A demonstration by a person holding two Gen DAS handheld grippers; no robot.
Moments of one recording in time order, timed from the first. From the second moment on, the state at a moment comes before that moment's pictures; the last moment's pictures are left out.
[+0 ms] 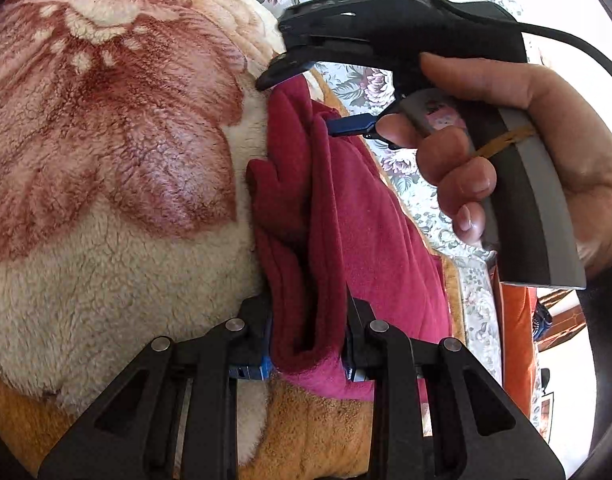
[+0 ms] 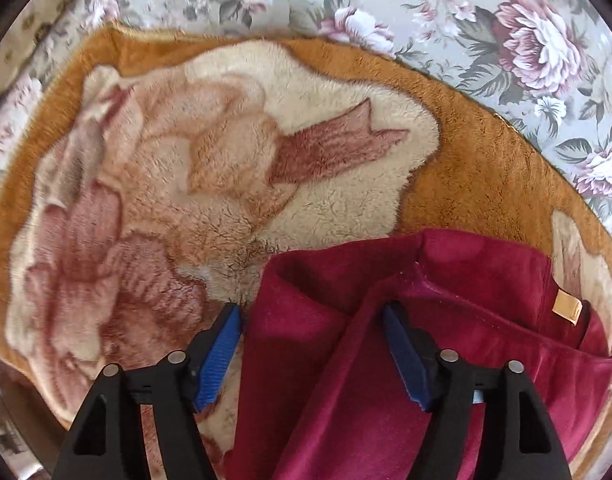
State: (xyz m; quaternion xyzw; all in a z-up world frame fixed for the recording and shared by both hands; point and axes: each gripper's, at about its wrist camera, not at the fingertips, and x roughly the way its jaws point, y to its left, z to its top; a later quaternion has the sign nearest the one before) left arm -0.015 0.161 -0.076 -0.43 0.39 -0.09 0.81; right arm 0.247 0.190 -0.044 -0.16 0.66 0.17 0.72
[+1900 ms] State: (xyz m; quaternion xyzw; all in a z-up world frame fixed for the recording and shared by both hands) left arm -0.006 -0.073 0.053 -0.18 0.37 -0.21 0.89; right arm 0.155 -0.310 -0.012 0.44 0.48 0.29 0.71
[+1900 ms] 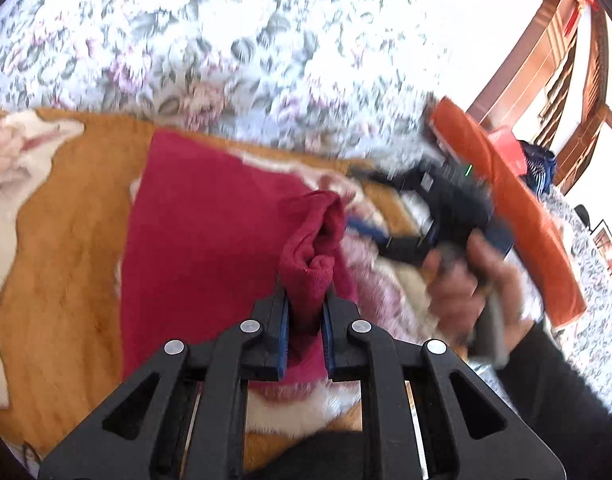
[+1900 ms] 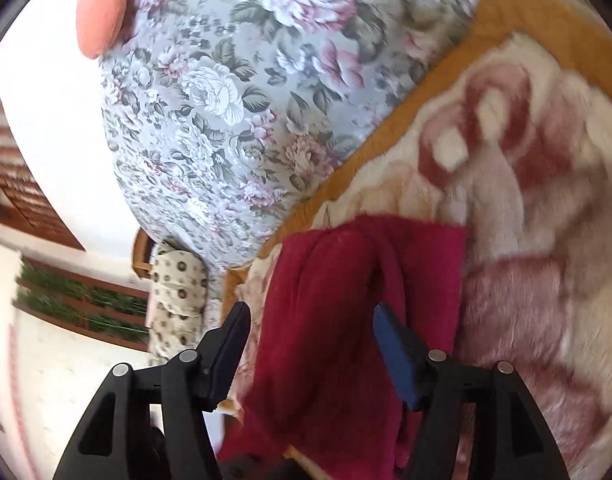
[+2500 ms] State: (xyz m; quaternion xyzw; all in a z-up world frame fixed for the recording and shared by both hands) left arm -0.025 -0.114 0.035 -0.10 0.38 -0.23 0.89; right arm 0.205 -0.255 -0.002 0.35 0.51 0.30 0.73
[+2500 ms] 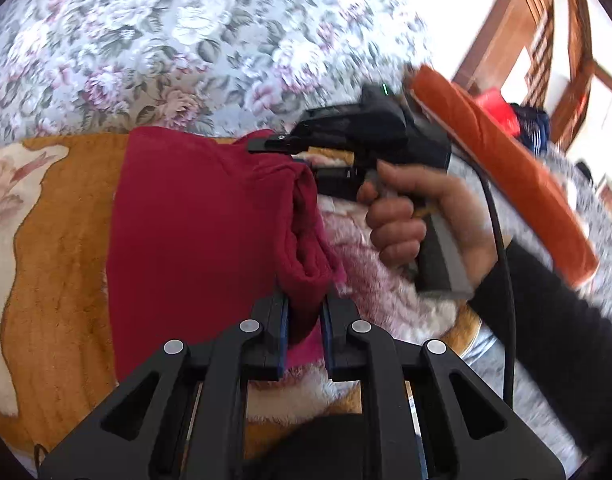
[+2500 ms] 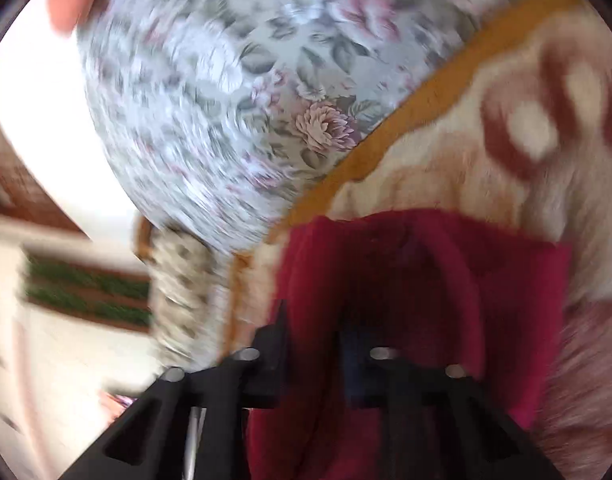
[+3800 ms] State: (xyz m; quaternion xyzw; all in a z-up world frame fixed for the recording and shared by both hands) left arm 0.016 -0.074 -0.030 -0.12 0.49 -0.18 0.84; right arm 0.054 -0.216 -0.017 -0.12 0.36 0.31 0.87
